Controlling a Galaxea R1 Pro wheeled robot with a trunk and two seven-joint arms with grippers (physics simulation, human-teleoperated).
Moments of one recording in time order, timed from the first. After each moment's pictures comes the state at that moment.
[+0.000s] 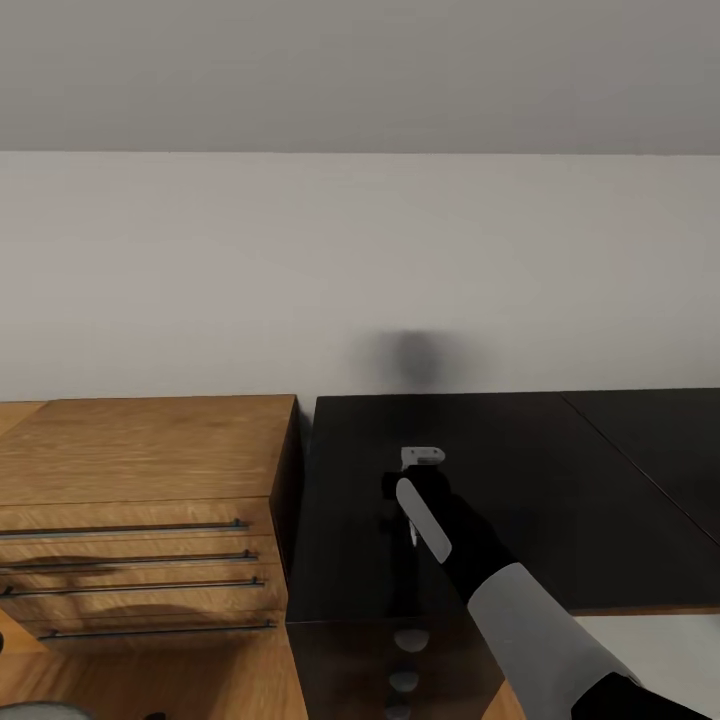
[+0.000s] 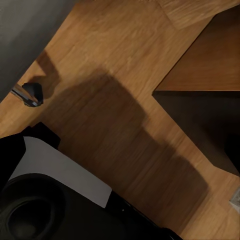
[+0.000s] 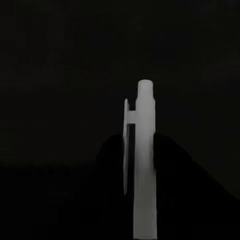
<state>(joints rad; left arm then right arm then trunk) 0.36 0.07 0.24 -1.09 0.80 0.30 -0.13 -0.79 0.16 0.40 -0.92 -0.53 0.73 -0.56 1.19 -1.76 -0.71</state>
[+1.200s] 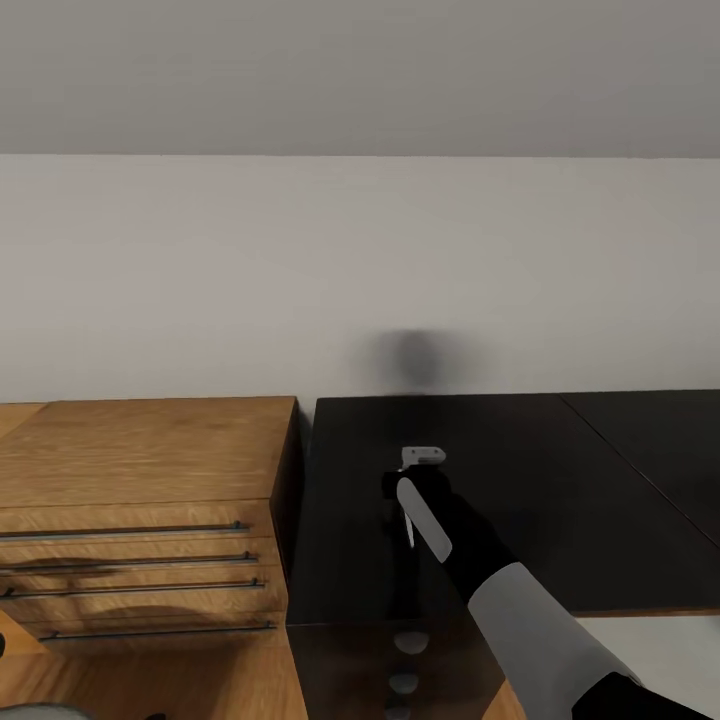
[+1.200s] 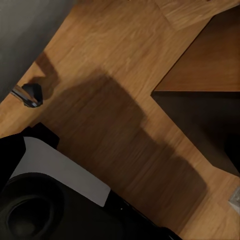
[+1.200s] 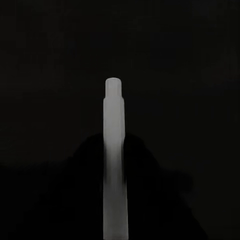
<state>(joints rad) 0.36 0.07 0.24 -1.09 0.79 0.29 -0.13 -0.79 0.15 0.40 -0.92 -0.53 0.73 -0.56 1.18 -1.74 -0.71</state>
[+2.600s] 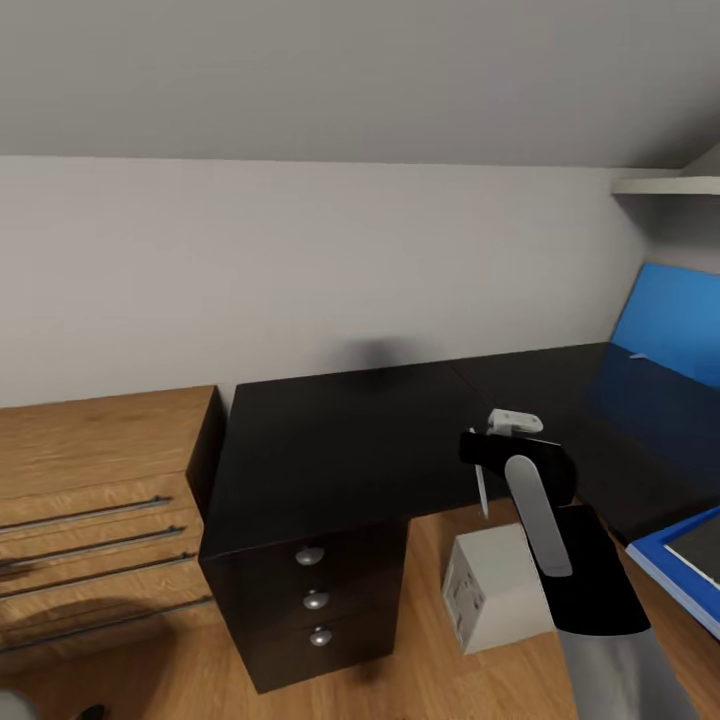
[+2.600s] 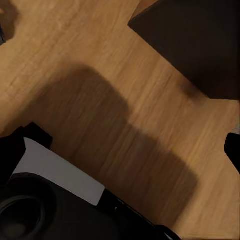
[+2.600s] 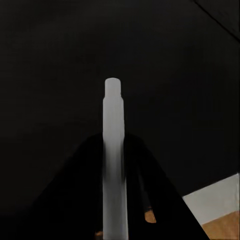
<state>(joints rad) 0.35 0.07 0.22 -1.09 0.79 0.29 -0.14 -0.62 0.01 0.10 -1.61 -0.53 1.04 -0.56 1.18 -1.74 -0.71</state>
